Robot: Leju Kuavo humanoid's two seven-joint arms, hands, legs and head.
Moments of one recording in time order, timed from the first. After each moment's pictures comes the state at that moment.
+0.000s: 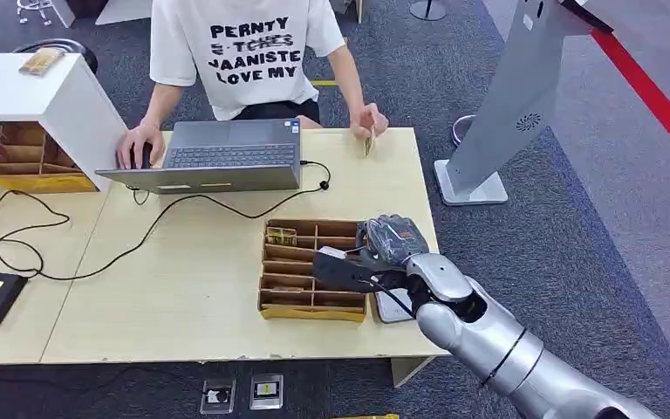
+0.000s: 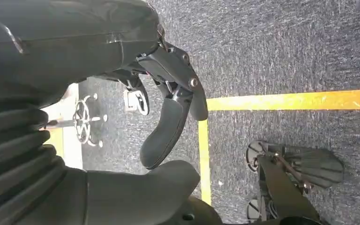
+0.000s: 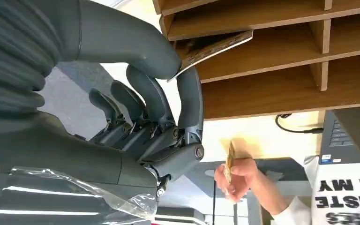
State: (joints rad) left arm -0.11 0.07 -1.07 -0.20 1.06 0.33 0.22; right arm -0.68 -0.24 0.95 -1.30 0.69 -0.02 0.40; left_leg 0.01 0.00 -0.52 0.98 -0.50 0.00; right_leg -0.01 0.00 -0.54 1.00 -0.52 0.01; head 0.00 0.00
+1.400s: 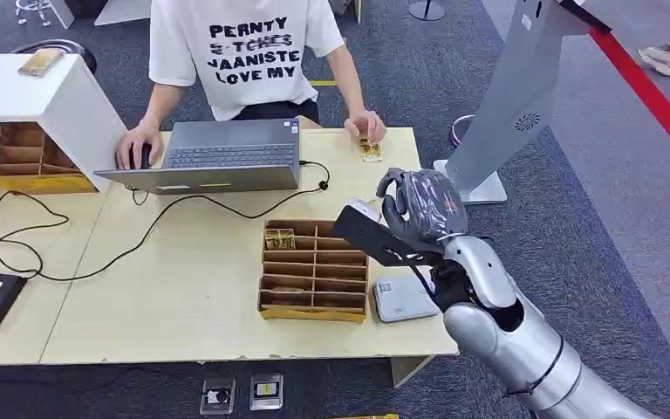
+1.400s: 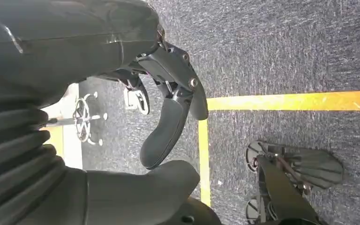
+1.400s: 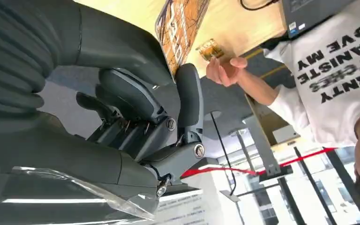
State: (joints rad) left arm -0.11 0.08 -1.07 -0.20 1.07 0.33 0.22; right arm -0.63 -0.29 0.78 -1.63 0.76 -0.18 0.50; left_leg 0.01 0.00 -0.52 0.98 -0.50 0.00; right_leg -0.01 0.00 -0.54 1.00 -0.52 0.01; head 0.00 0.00
